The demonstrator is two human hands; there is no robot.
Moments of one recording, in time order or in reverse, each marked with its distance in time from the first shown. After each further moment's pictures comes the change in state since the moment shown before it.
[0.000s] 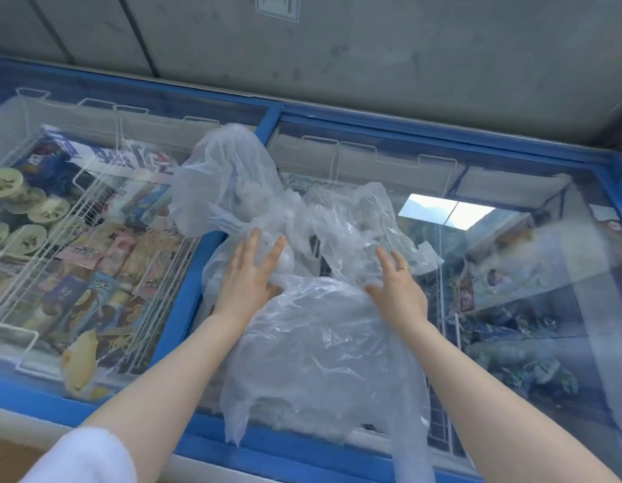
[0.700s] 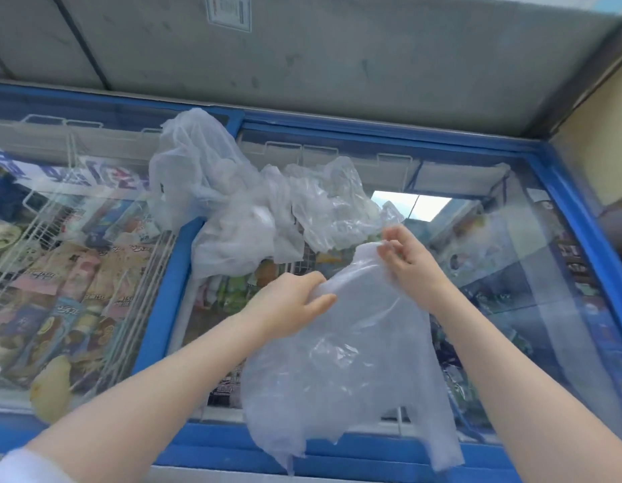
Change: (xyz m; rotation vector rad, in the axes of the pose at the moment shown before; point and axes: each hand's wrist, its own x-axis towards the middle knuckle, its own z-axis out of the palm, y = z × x) left_hand -0.030 0.095 -0.058 -0.201 -0.318 0.246; right_hand -0.035 0.011 -0.079 0.685 0.052 -0.164
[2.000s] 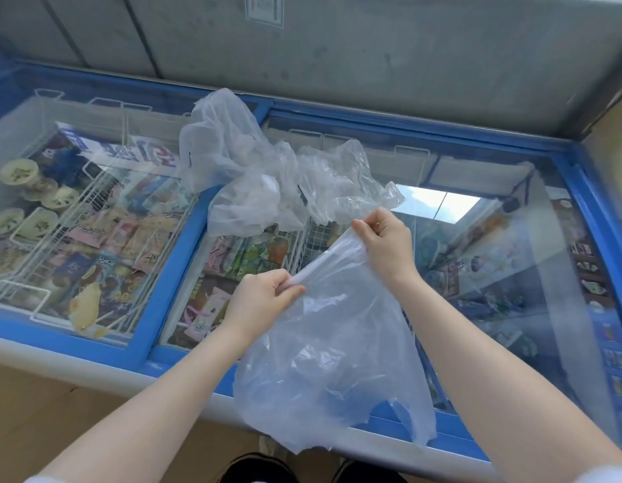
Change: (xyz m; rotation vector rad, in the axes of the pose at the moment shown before) left_hand -0.062 0.004 0.066 -0.333 0.455 -0.157; right_hand -0.029 -0.009 0.018 0.072 0.182 -0.057
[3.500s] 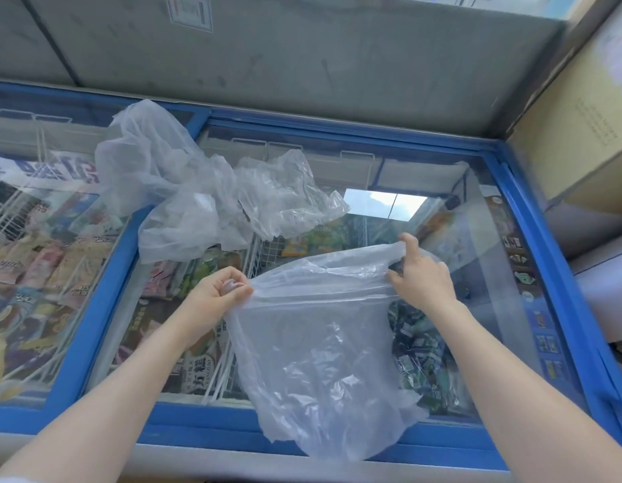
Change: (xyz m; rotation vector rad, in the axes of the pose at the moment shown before) left_hand 0.053 -0.008 0.011 -0.378 -0.260 -0.149; right_hand 0.014 0.085 -0.117 -0.992 -0.122 0.125
